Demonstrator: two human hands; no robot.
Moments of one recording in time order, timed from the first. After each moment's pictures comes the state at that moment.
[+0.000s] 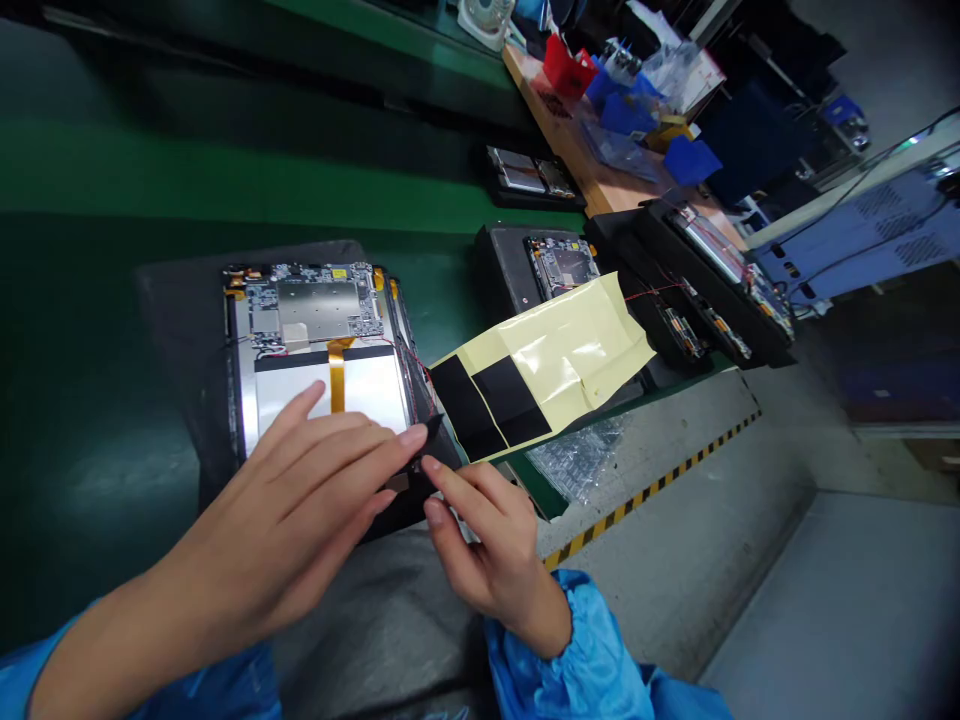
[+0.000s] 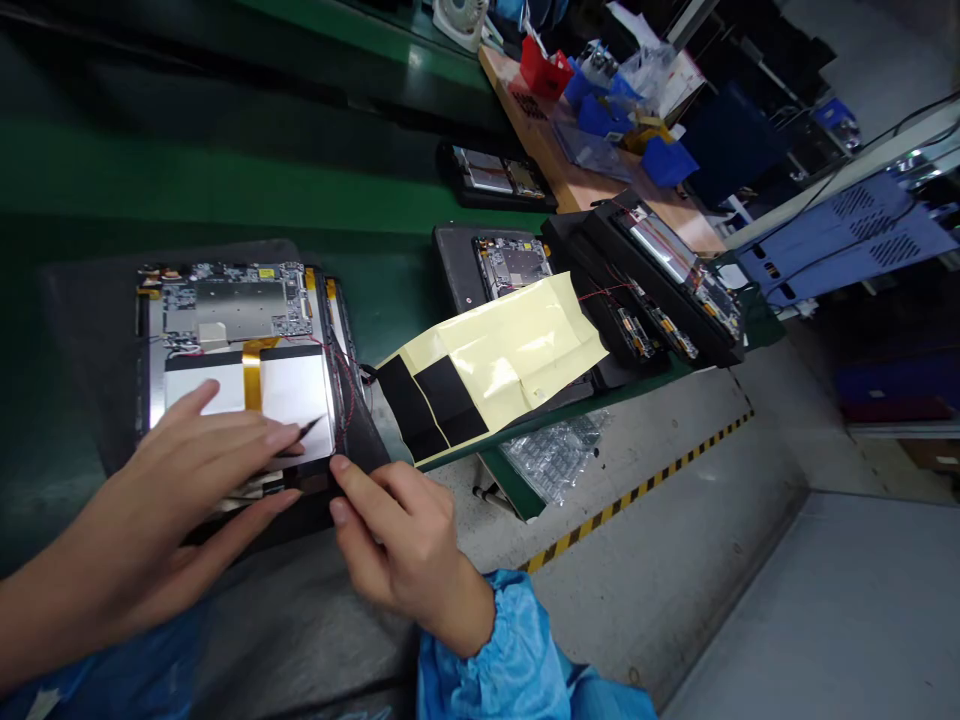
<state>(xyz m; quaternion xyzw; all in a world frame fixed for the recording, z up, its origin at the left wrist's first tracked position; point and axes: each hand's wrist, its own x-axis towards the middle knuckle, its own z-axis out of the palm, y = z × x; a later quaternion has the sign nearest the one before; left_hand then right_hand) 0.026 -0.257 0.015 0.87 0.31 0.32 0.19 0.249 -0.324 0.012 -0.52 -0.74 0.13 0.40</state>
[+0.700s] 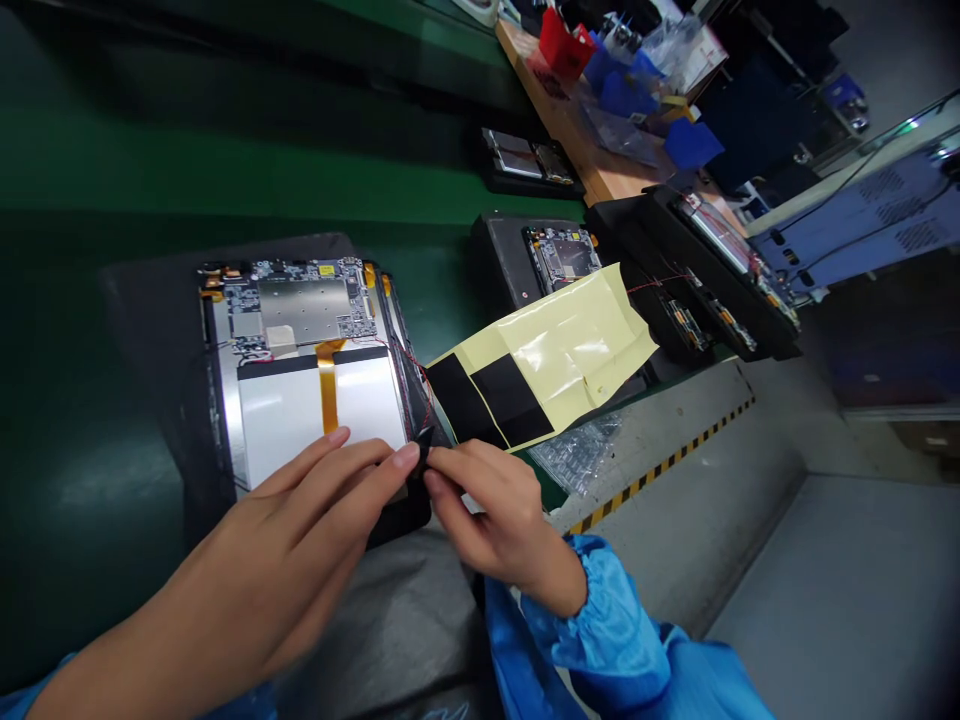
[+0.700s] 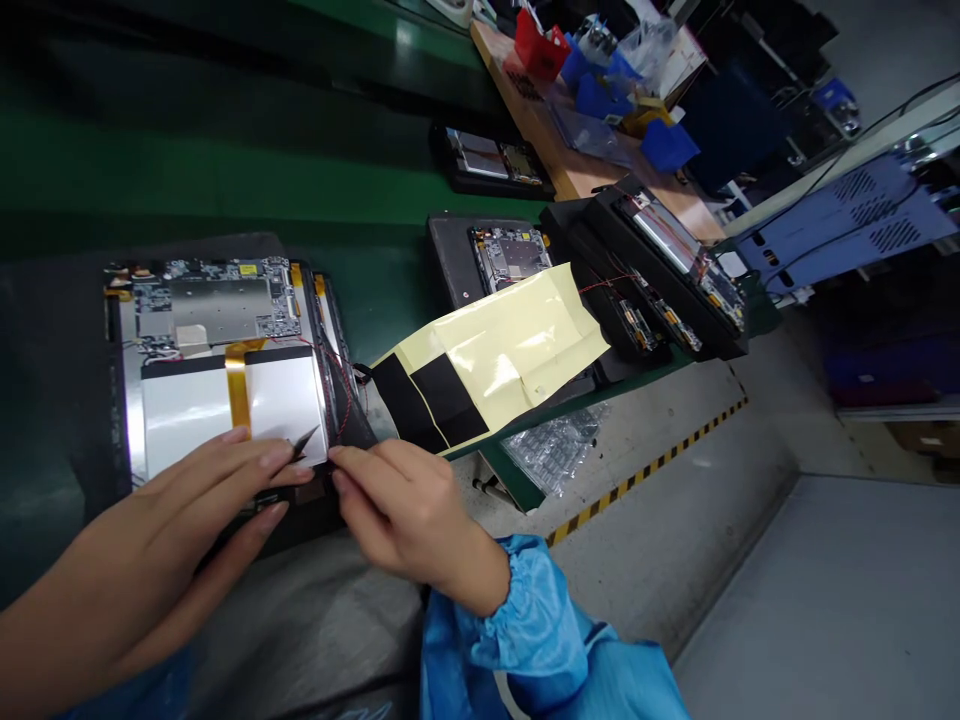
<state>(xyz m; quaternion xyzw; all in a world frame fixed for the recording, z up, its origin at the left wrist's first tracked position) 0.021 -0.266 0.006 0.90 0.28 0.28 0.16 0.258 -0.297 0.018 -0.48 -0.78 0.15 0.37</state>
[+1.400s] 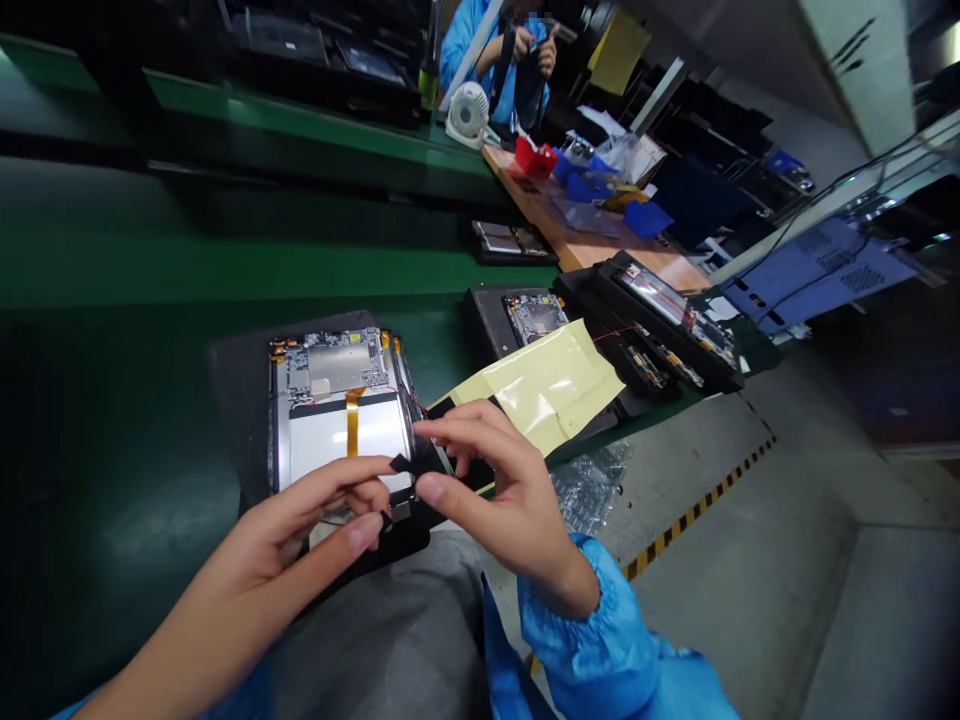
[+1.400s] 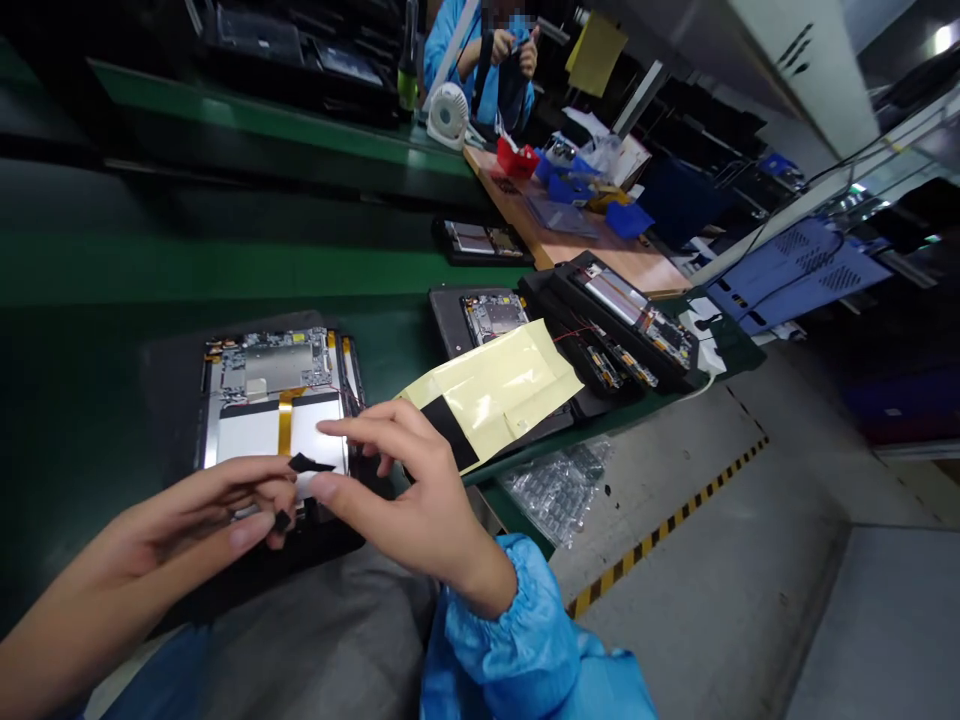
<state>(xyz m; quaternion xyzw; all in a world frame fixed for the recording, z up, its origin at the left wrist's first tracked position) 0.025 -0.263 0.048 0.68 0.38 0.39 0.49 0.256 -0.268 0.079 -0.46 -0.67 0.34 0.48</state>
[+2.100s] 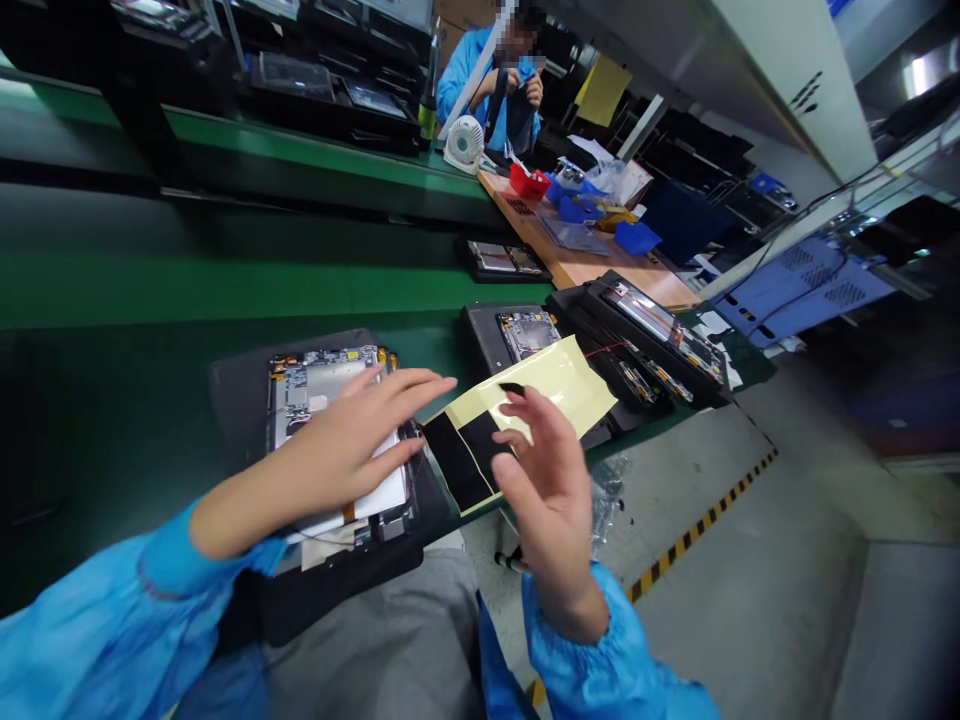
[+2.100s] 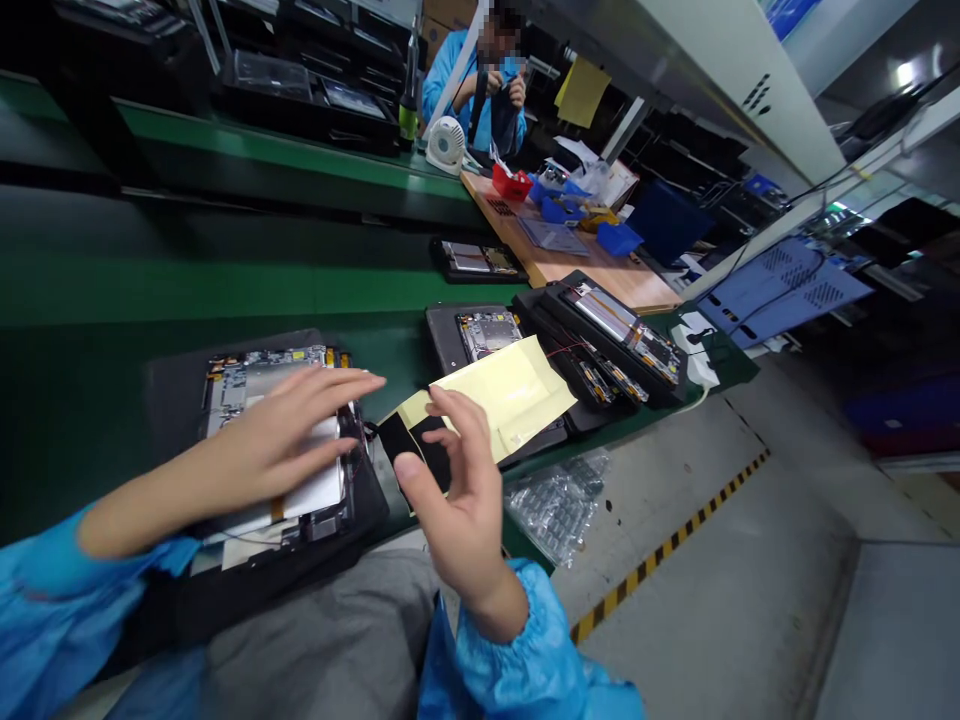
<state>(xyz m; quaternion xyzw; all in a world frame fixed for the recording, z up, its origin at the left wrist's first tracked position) 0.058 -0.164 0.044 0.88 0.28 0.27 0.25 0.278 -0.279 0.062 -0.48 -0.57 0.24 0.62</state>
